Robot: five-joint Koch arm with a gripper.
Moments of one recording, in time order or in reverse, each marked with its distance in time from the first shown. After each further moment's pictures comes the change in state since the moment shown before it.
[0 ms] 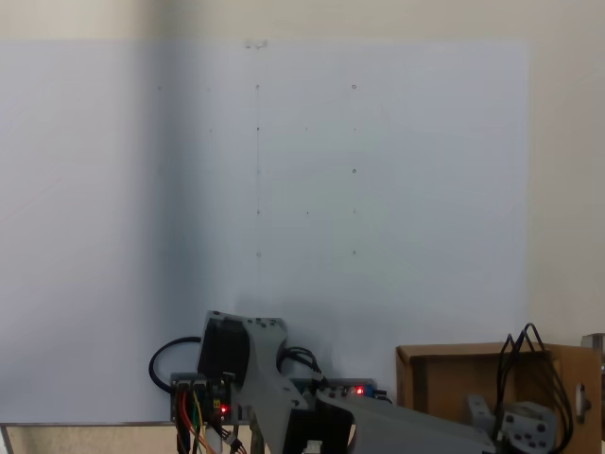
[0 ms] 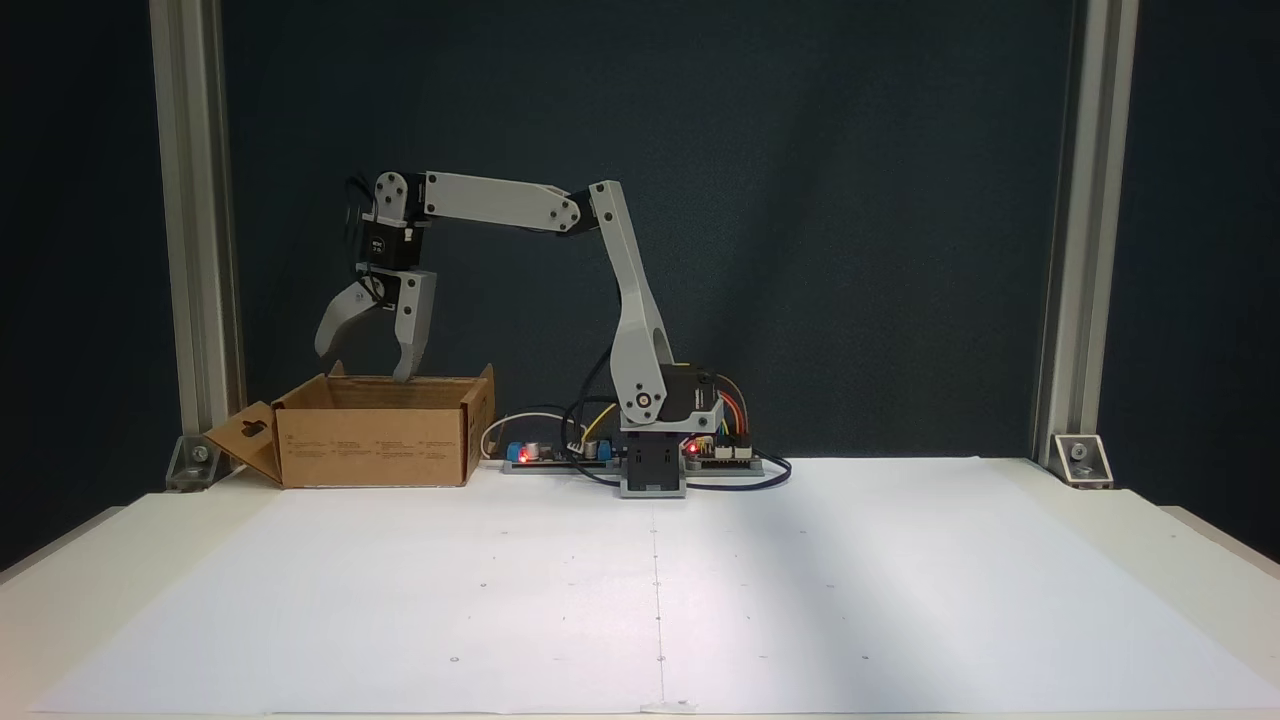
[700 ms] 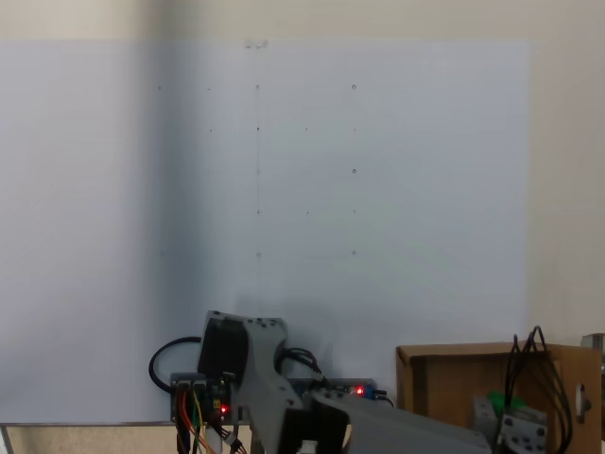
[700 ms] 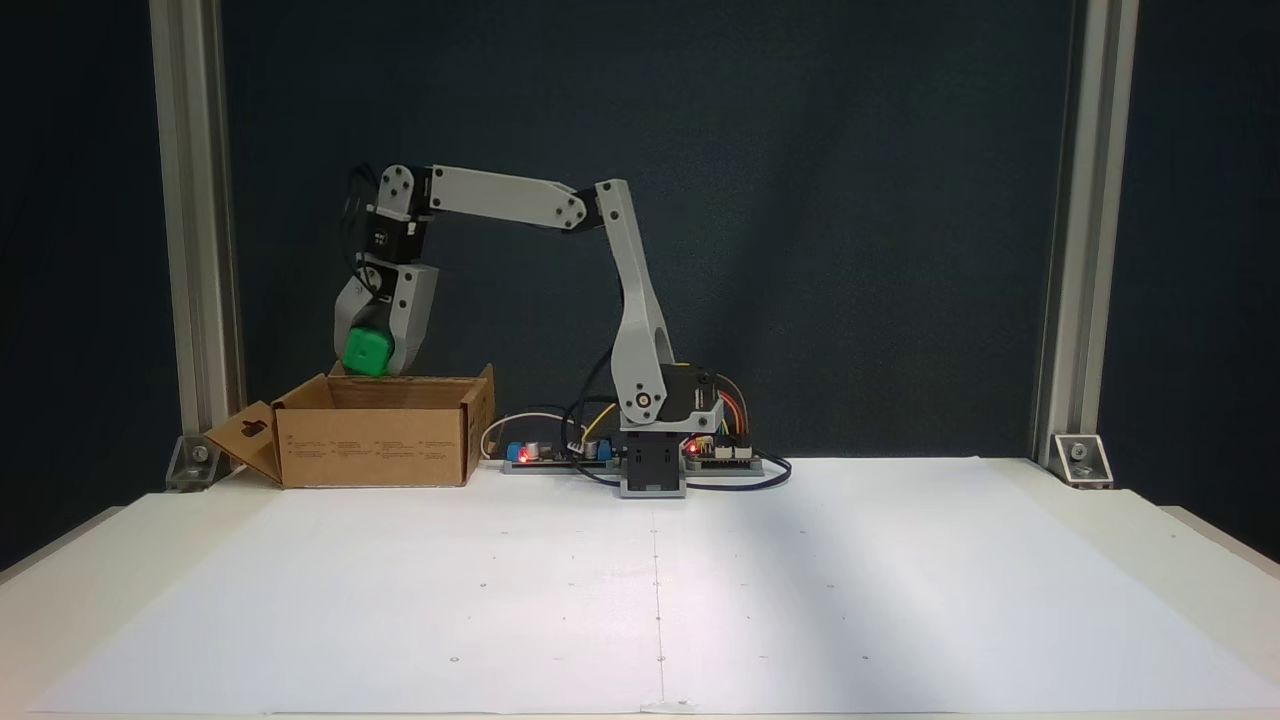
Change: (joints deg) arm 1.0 1.2 0.0 -1.5 4.7
